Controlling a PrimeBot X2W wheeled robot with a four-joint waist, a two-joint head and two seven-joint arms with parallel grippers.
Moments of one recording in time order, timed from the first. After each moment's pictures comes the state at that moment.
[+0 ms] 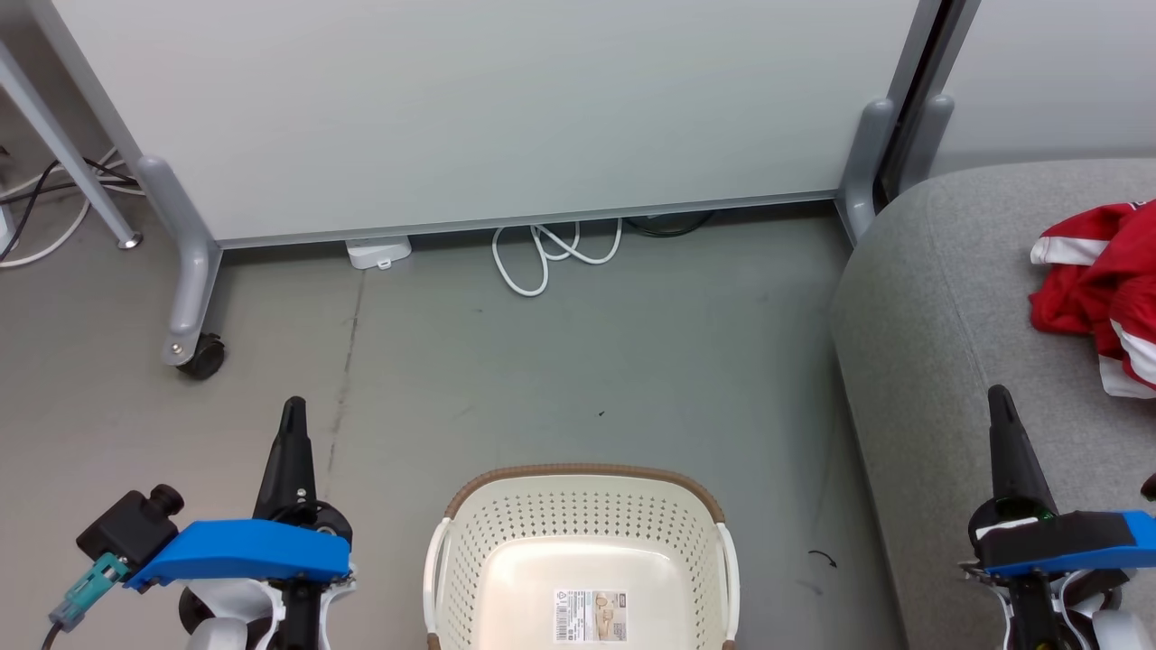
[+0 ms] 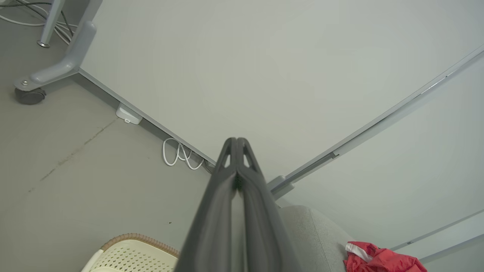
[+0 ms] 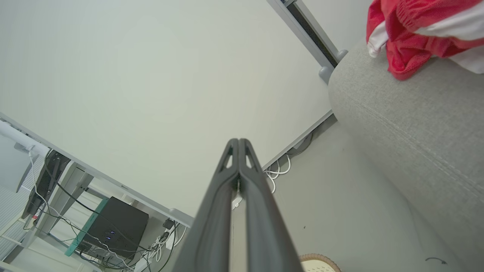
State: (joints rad) left arm -0.13 0.07 -0.05 0.27 -0.90 -0.12 -0.10; right arm -0.12 -0.06 -0.13 0.21 0.86 0.13 -0.07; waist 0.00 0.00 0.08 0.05
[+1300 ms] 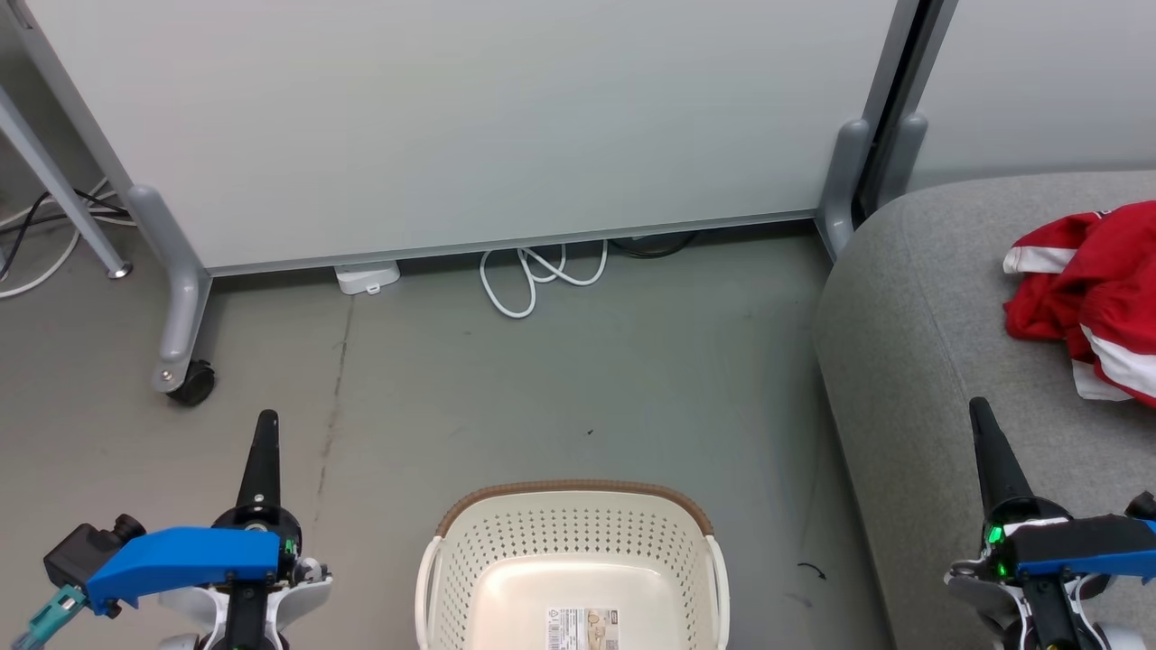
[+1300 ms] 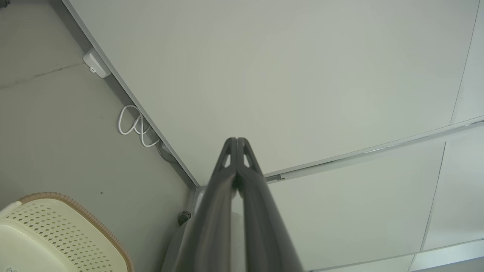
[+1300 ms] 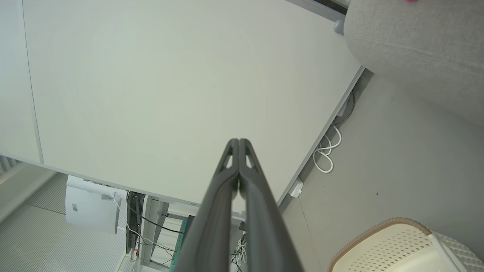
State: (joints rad) left arm -0.11 0.07 0.02 0.25 -1.32 -0.12 0.00; right arm -0.11 -0.06 -0.12 0.23 1.28 0.13 0.03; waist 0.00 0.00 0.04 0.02
